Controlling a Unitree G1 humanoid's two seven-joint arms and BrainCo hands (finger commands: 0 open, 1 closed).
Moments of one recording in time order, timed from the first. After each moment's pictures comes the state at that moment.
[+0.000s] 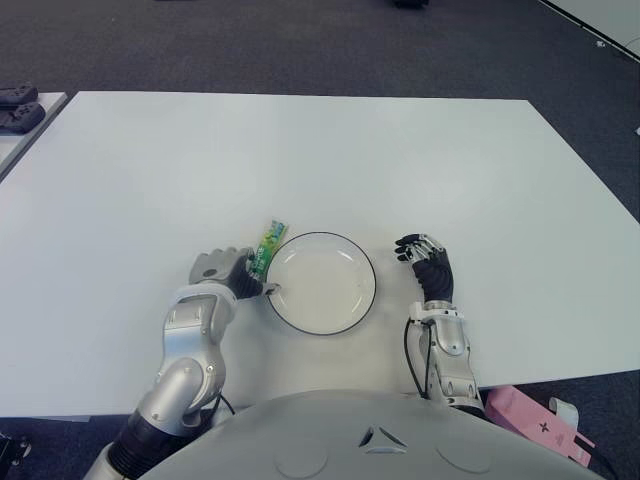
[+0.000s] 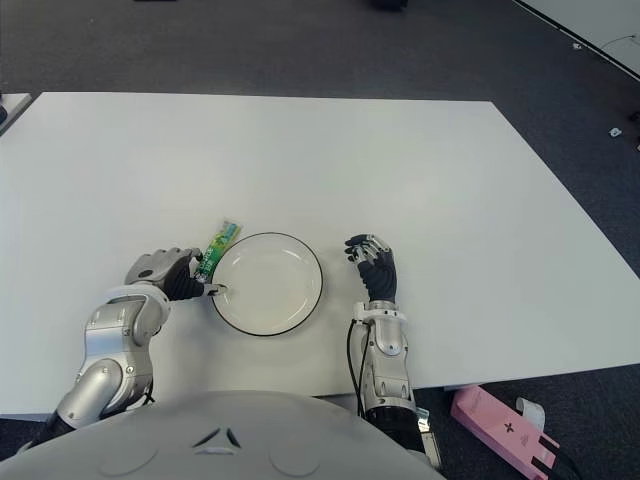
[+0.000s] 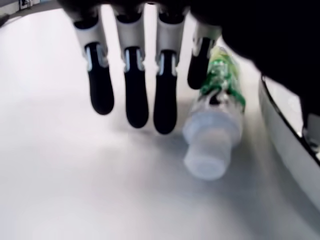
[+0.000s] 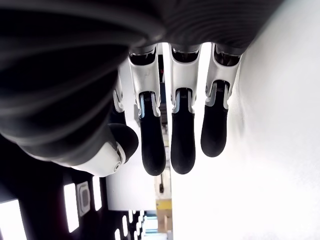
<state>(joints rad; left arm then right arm) 0.28 0.32 -0.41 -0.46 1.40 0.57 -0.67 0.24 0.04 -0.05 0.15 0.01 -0.26 -0.01</state>
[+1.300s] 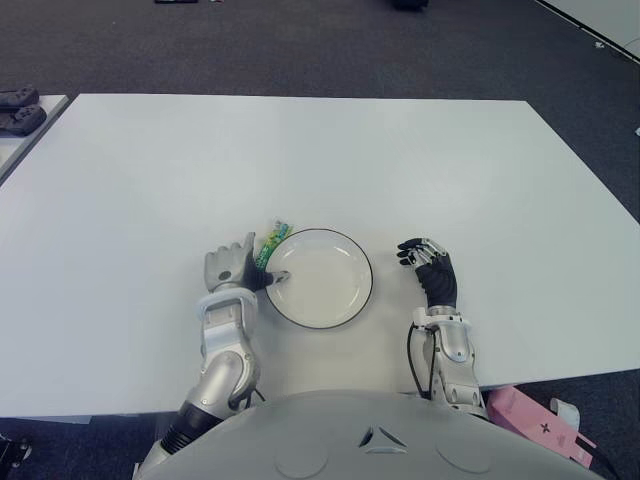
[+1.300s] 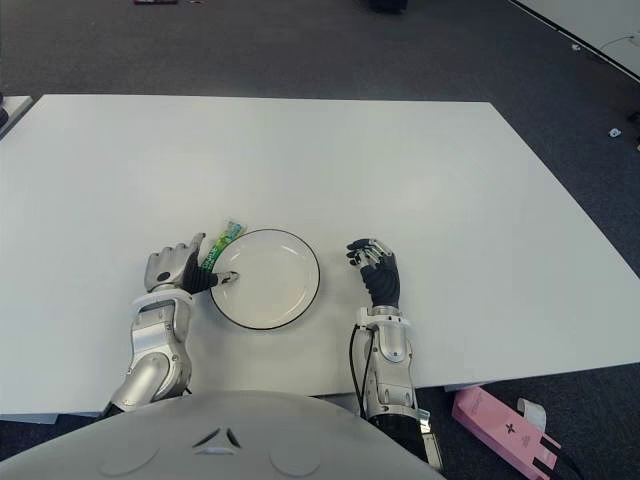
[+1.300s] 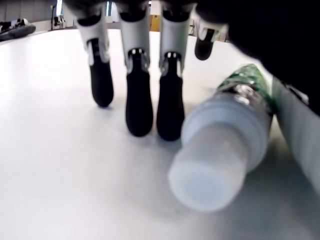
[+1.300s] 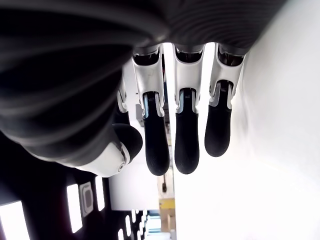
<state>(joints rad) 0.26 0.13 -0.41 -0.20 1.43 0.66 -0.29 0.27 0.03 -0.05 0.12 0.02 -0.26 0.00</state>
